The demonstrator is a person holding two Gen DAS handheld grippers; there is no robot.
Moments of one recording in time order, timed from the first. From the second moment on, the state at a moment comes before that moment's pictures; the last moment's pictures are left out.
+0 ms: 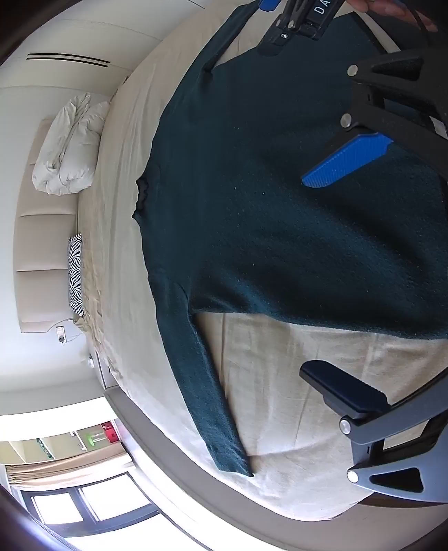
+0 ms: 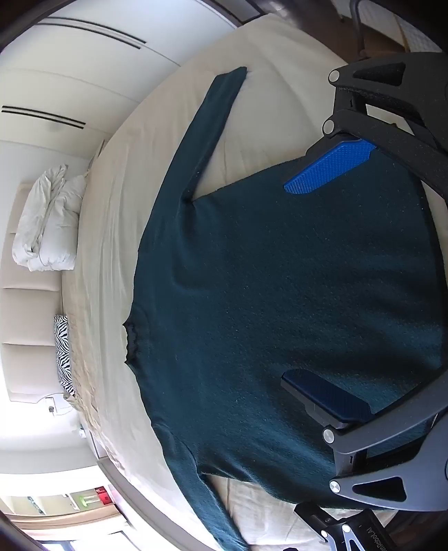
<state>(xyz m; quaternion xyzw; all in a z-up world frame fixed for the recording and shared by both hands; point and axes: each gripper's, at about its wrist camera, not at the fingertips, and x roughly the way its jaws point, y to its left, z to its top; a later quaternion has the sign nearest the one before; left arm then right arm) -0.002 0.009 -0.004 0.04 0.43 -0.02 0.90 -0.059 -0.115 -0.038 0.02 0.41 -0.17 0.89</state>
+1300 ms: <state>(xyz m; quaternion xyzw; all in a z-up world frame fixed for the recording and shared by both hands) -0.004 0.018 -0.012 0.03 0.43 -0.01 0.90 -0.060 -0.108 -0.048 0.02 0.42 -0.16 0.89</state>
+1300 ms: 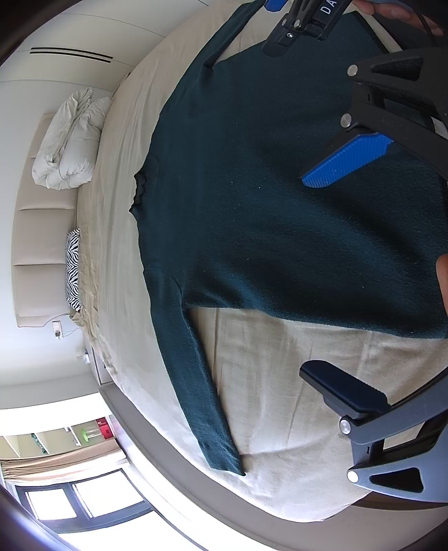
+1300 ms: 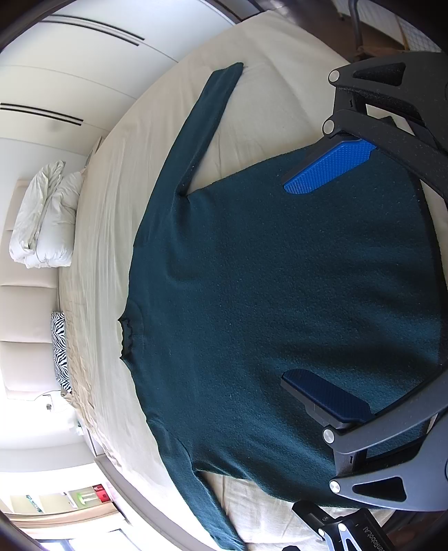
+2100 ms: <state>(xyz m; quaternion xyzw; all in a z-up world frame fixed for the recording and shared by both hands) -0.005 0.019 -0.011 0.03 0.43 -0.01 0.90 -0.060 -0.108 -0.044 0.02 0.42 -0.16 0.89</state>
